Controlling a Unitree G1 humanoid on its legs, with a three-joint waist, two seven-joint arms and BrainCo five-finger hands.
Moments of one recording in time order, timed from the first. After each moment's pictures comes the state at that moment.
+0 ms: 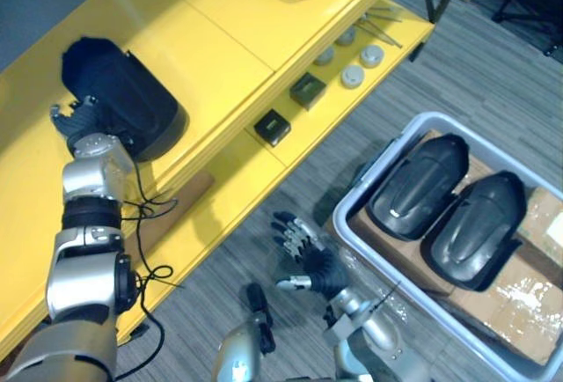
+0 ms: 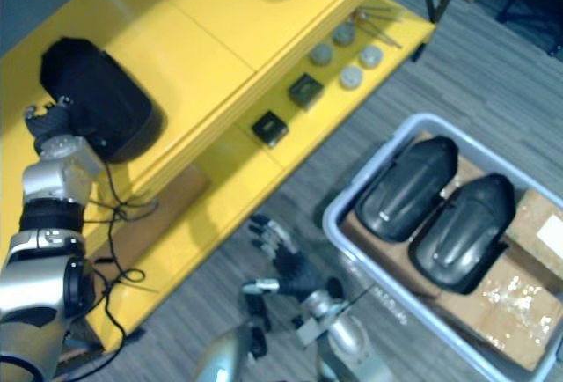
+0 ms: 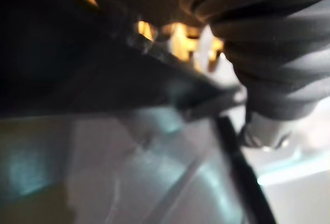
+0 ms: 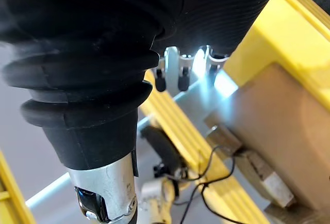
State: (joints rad) left arm -0.90 0.58 0.18 0.73 -0.45 0.35 0.70; right arm 0.17 -0.28 0.62 -0.23 0.42 -0.23 0.06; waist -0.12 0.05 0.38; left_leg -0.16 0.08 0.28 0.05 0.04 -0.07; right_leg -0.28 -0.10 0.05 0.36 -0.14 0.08
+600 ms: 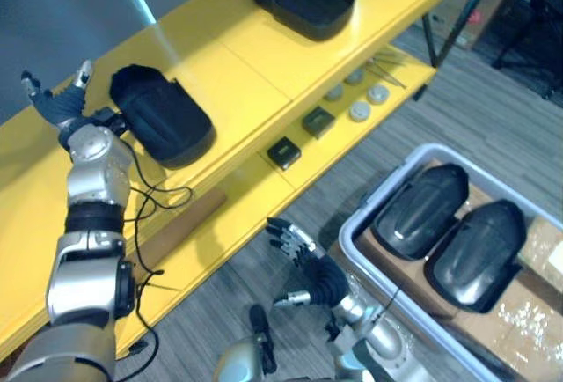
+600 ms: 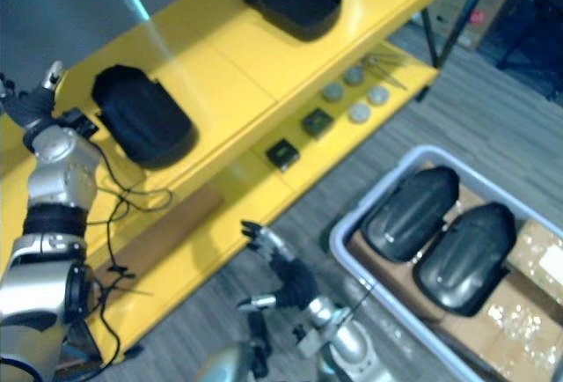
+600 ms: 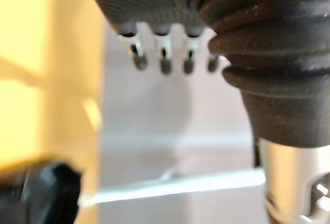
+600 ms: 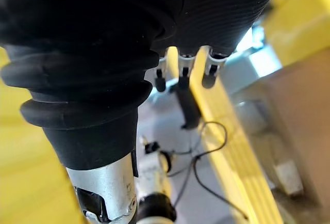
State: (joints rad) left arm -0.57 0.56 0.12 0.38 -0.46 -0.17 0.64; right arm 0.03 -0.30 0.49 -0.15 0.22 -0.40 0.11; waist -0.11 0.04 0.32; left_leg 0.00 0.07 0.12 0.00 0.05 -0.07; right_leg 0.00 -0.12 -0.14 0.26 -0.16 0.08
